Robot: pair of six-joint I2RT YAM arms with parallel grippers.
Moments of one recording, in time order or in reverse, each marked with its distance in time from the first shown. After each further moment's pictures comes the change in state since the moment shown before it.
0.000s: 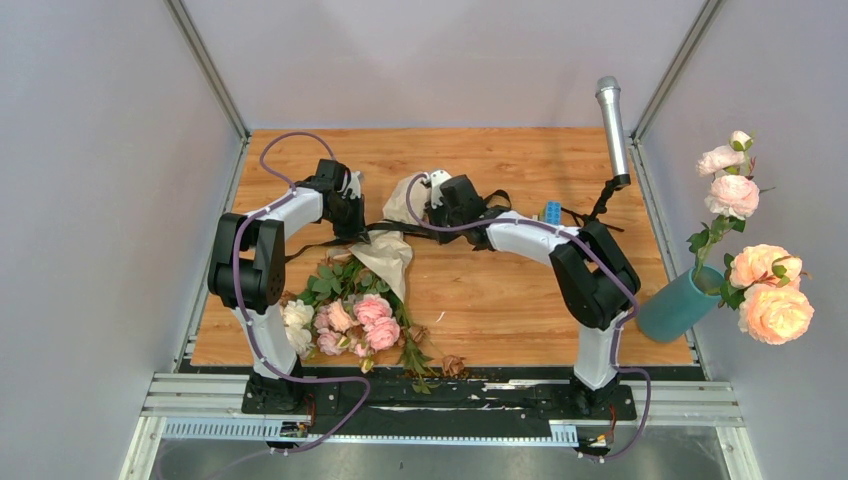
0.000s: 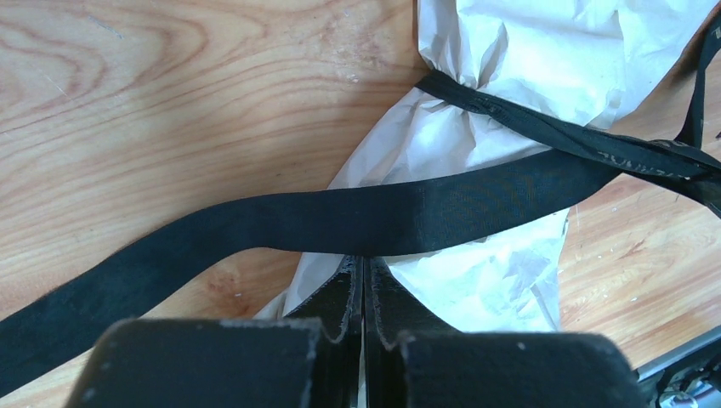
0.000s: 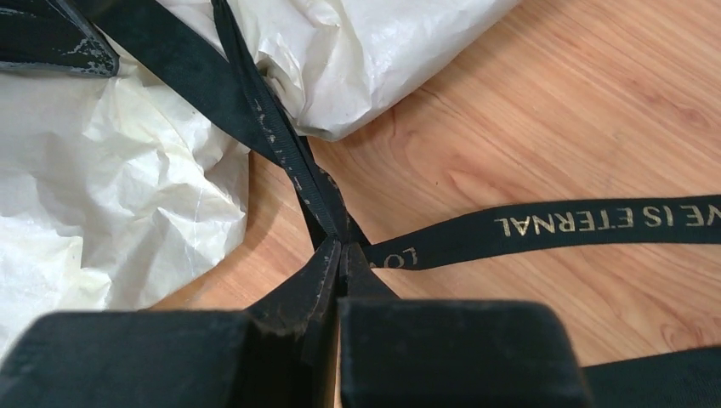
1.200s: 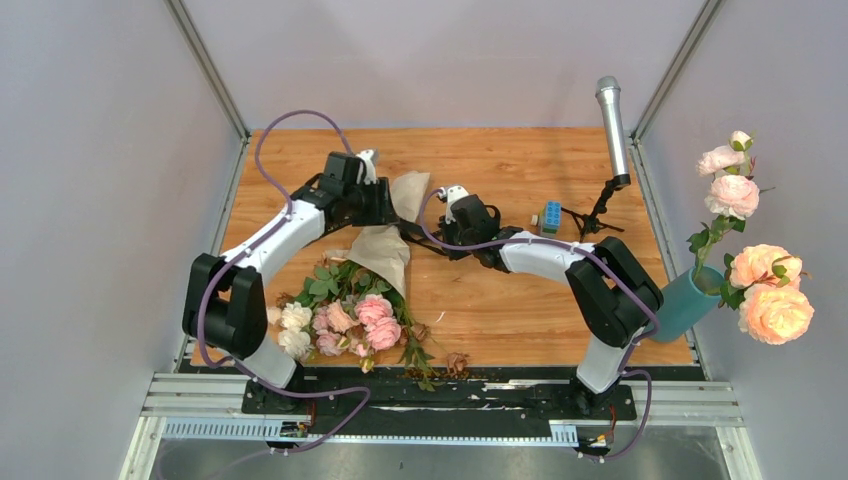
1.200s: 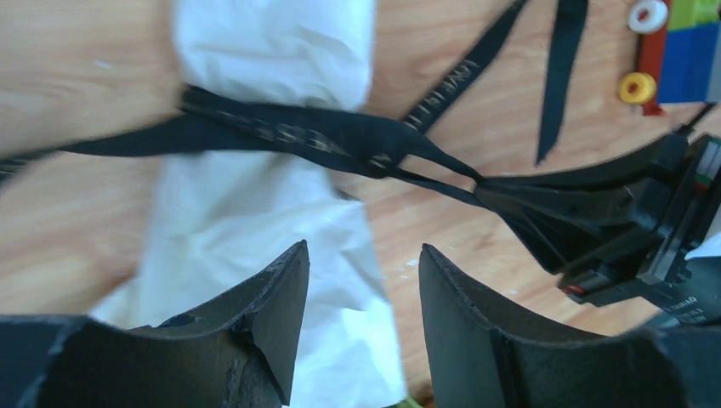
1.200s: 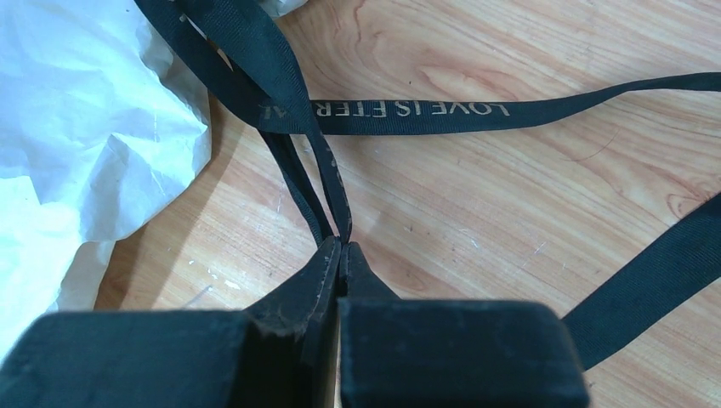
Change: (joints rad) left arm -0.149 -0.286 -0.021 0.058 -0.093 -0.101; right arm 0.035 -0.163 -0.259 0.108 0.115 0.112
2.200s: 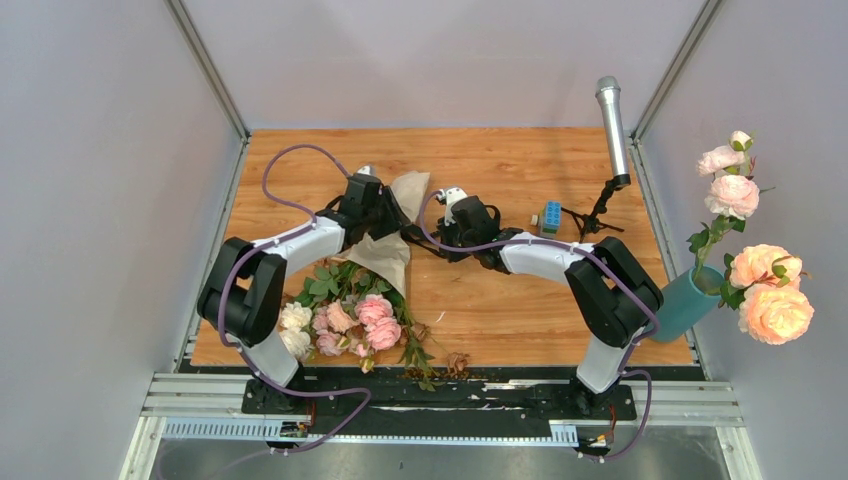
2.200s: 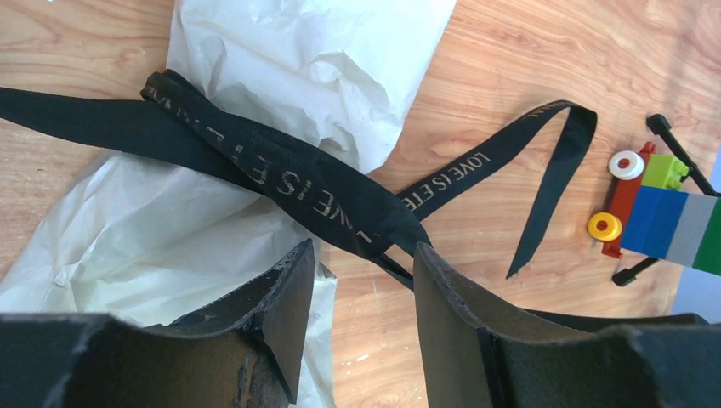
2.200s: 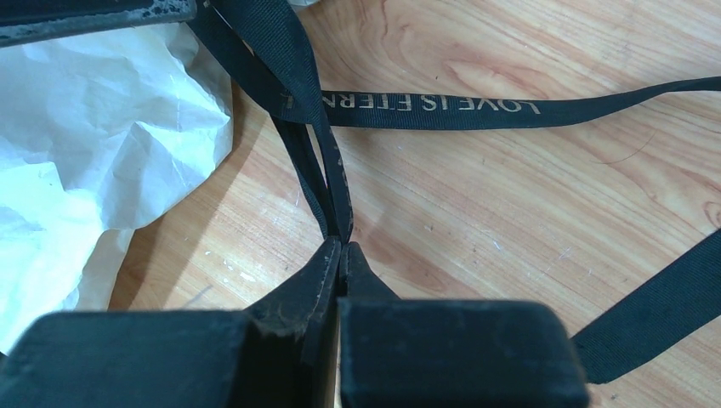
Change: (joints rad) left arm -0.115 0.084 -0.206 0.397 -0.188 -0.461; right arm 0.000 0.000 -0.013 0.021 -0.051 0.000
